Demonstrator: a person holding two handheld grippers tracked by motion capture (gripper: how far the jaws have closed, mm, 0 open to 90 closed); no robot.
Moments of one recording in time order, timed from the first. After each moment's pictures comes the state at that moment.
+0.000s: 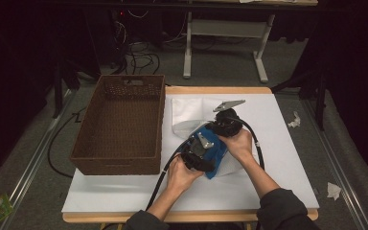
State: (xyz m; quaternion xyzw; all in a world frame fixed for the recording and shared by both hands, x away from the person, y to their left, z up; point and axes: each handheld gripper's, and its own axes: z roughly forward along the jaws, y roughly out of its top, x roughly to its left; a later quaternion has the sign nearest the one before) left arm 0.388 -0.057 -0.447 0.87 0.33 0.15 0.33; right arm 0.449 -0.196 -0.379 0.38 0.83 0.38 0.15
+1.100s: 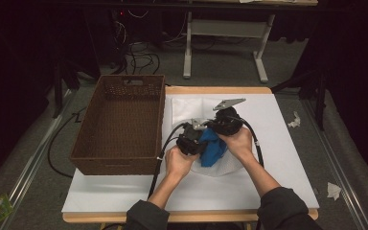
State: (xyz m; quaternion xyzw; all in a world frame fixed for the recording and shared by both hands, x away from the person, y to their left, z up) left arm 0.420 -0.042 -0.411 0.84 0.35 0.10 0.40; right arm 0.449 -0.195 -0.372 0.37 0.83 0.38 0.16
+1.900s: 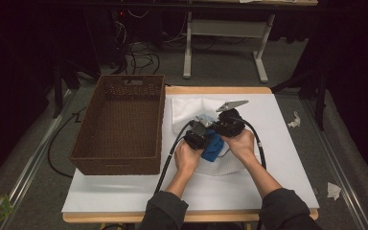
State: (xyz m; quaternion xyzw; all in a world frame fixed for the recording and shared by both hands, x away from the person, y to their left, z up) left arm 0.453 -0.072 -0.450 0.83 0.40 0.18 0.35; right arm 0.451 -0.206 -0.382 0.38 0.83 0.38 0.14
